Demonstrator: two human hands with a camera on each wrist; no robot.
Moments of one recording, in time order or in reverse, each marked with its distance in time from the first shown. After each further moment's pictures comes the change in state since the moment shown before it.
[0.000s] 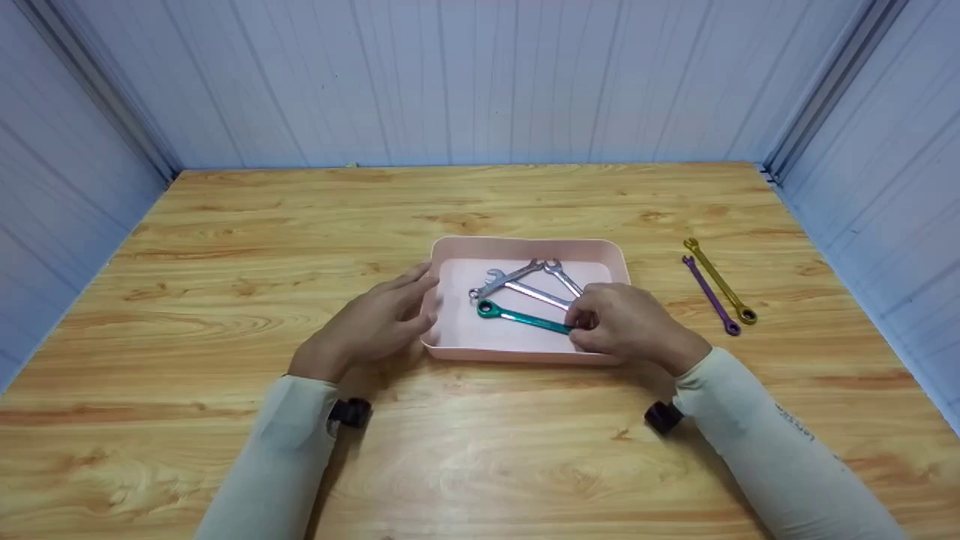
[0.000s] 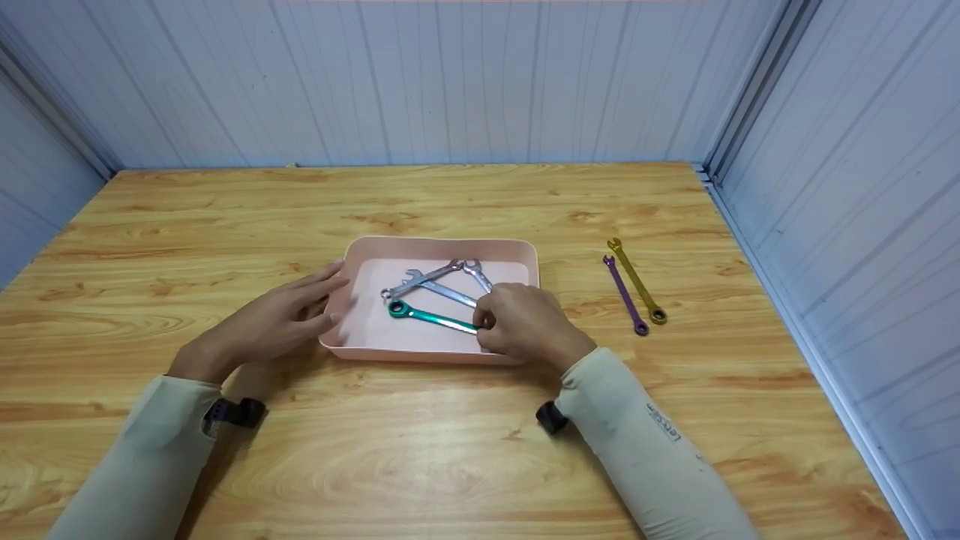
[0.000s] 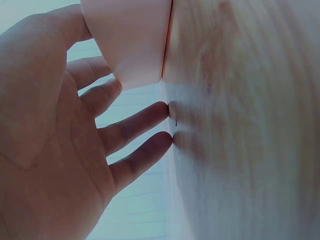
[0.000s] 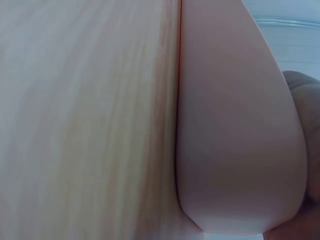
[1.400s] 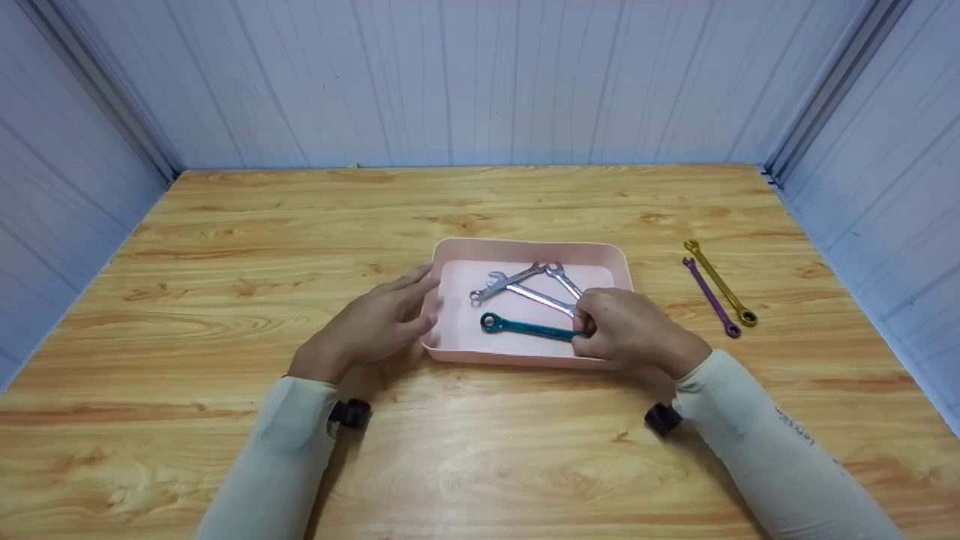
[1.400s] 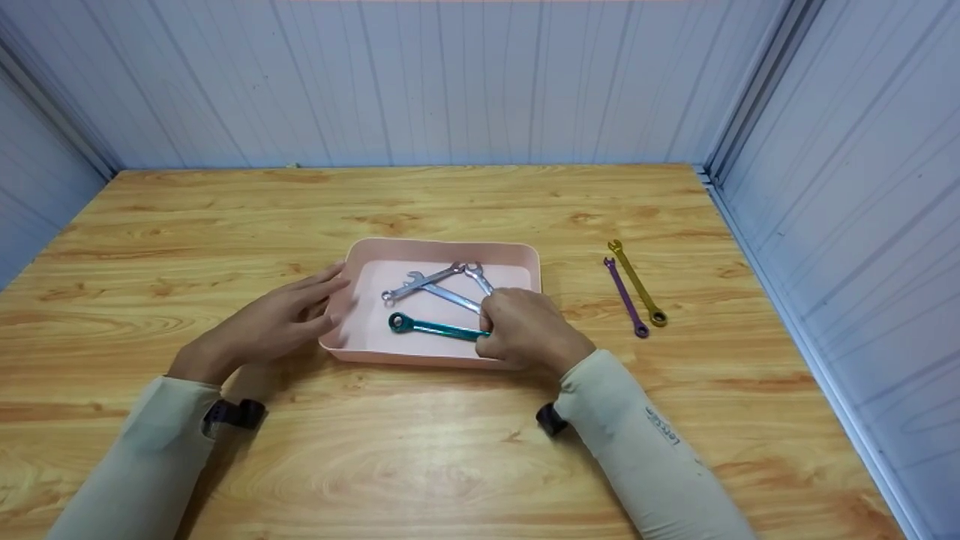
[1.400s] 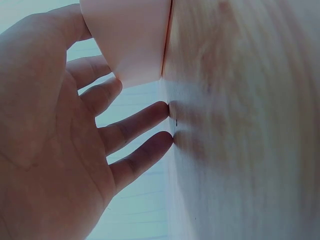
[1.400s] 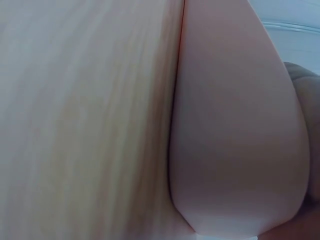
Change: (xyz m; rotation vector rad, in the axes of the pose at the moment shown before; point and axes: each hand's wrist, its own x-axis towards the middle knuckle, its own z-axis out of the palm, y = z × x) left_hand 0.002 0.001 0.000 0.031 -0.005 -0.019; right_hand -0.001 -0.003 -0.002 -0.009 -0.072 0.075
